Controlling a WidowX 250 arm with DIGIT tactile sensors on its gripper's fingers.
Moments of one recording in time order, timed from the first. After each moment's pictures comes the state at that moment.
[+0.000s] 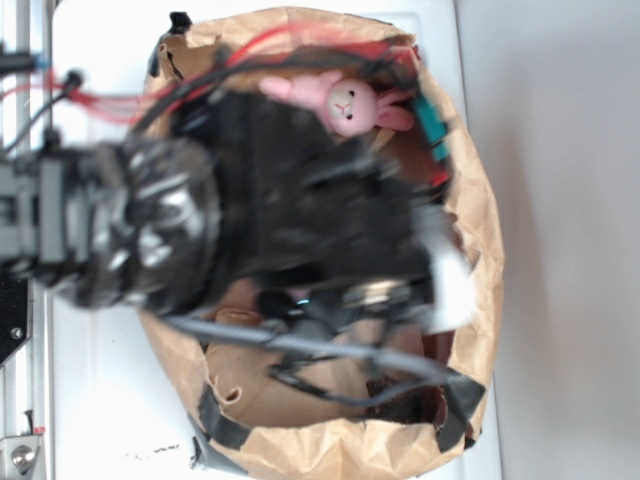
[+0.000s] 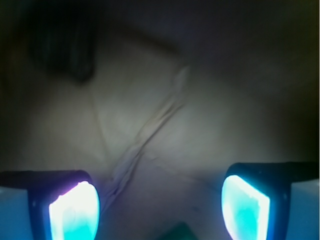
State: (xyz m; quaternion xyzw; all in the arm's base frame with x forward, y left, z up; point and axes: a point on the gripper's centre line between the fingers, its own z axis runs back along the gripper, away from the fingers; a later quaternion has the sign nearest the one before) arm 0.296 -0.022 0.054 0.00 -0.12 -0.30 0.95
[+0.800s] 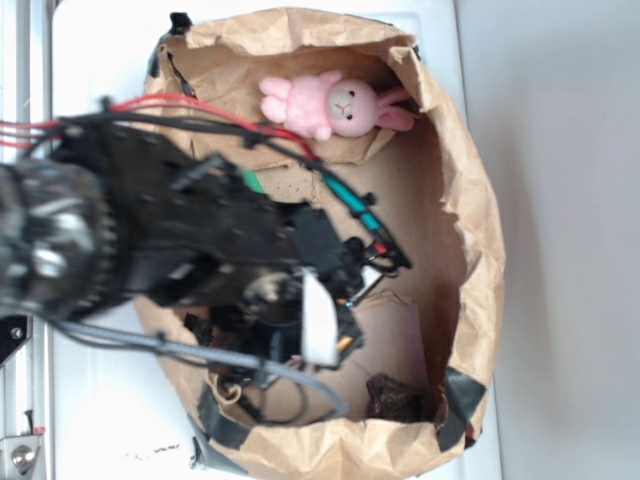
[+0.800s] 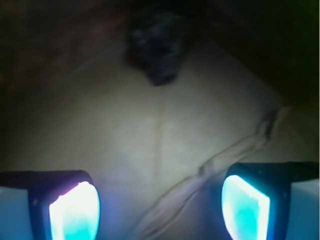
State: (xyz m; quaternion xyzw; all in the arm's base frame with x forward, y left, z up) arm 0.297 -0.045 0.046 -0.03 -0.21 -0.41 0.89
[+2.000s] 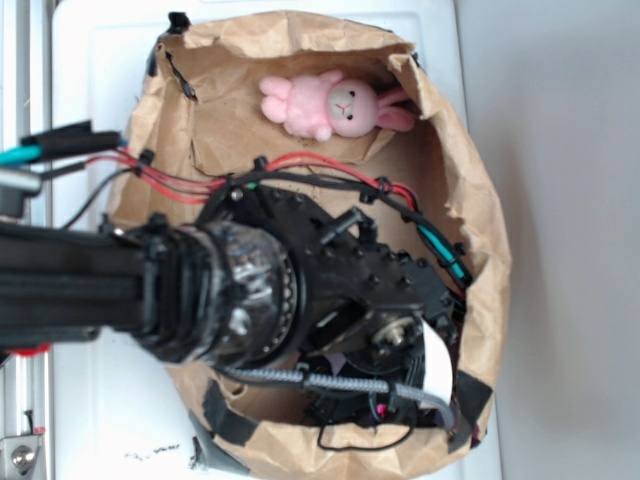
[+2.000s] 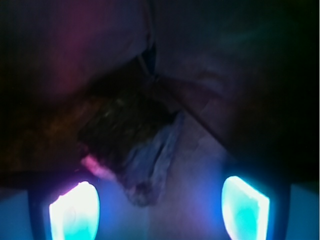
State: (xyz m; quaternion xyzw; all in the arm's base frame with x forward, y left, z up) arm 0.330 -0.085 0.039 -0.11 -0.22 -0.40 0.88
